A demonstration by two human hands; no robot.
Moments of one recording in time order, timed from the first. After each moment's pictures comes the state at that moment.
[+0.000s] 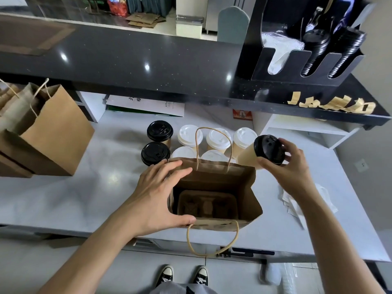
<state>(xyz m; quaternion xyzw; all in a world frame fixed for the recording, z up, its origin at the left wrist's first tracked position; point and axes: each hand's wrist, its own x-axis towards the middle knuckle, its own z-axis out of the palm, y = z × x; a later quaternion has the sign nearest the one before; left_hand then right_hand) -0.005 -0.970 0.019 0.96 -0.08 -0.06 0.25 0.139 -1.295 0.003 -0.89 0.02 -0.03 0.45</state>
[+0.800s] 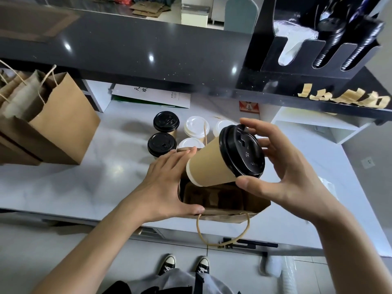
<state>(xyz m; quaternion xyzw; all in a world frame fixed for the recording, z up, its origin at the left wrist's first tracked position) -0.002 -0.972 0.015 0.95 -0.07 -0.06 0.29 0.061 -1.239 0.090 -0.79 -0.33 0.08 0.51</state>
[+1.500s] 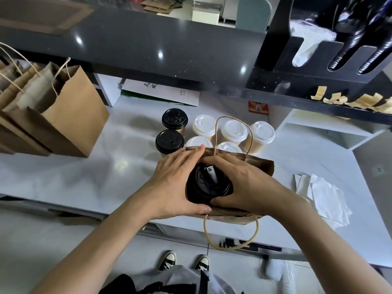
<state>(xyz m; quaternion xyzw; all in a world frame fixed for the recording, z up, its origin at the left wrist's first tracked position) -0.001 -0.972 0.015 0.96 -0.07 -0.06 0.28 0.080 -1.188 0.036 -0.87 -0.44 0.13 0.18</state>
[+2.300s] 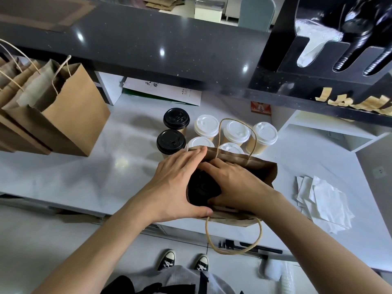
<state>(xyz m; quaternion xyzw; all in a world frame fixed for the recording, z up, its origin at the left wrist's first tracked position) -0.002 -0.972 0.014 0.95 -0.08 -0.05 0.28 0.093 -1.163 0.003 -0.88 -0.46 0.12 0.08</state>
